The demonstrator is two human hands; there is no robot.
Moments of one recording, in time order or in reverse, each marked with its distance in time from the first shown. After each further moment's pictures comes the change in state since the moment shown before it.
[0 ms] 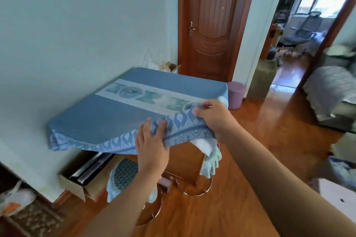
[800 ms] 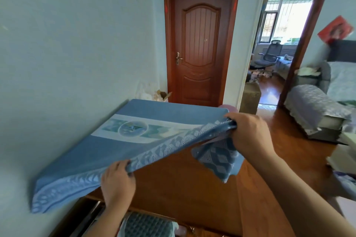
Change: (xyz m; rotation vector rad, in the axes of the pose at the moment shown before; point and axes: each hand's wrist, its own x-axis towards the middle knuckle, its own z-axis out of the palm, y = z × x) left_hand 0.146 -0.244 -0.016 0.050 0.000 -0.146; right_hand 0.031 -0.082 0.083 -0.870 0.504 -0.461
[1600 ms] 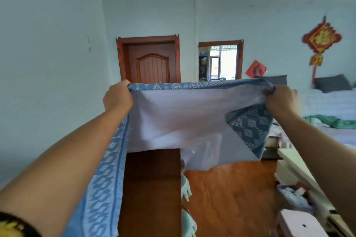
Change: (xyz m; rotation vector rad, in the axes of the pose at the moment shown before) left_hand 0.110 0.375 -0.197 -0.257 0.240 0.368; right_hand 0.040 0.239 -0.259 -0.031 0.437 0.577
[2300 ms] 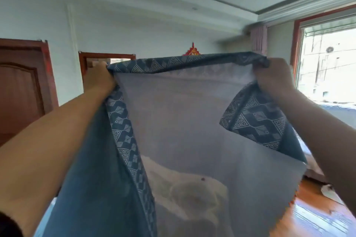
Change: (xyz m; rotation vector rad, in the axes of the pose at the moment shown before) left_hand -0.041 0.505 0.110 -0.463 -0.108 0.305; right_hand 0.136 0.247 -0.354 -0.042 0.378 0.046
